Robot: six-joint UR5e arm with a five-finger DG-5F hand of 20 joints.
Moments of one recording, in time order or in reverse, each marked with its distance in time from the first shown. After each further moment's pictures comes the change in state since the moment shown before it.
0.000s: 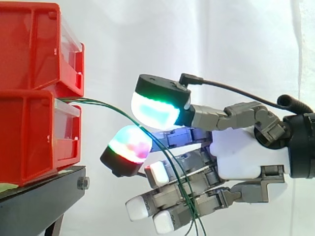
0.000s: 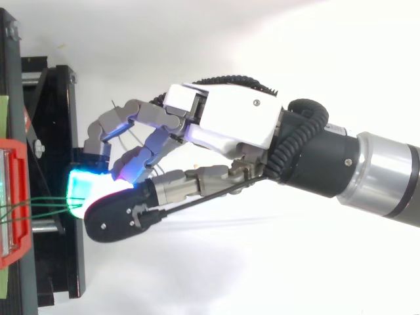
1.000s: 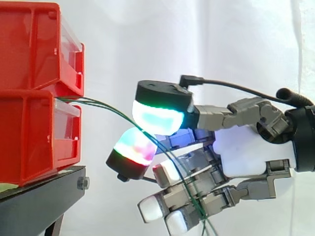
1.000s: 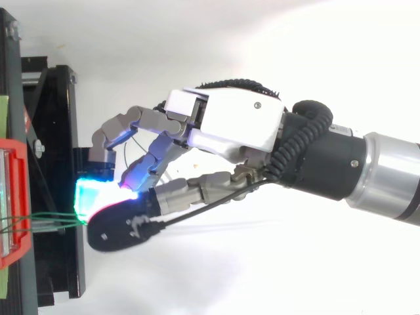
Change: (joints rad) arm 0.000 0.004 0.034 -0.103 -0.025 0.032
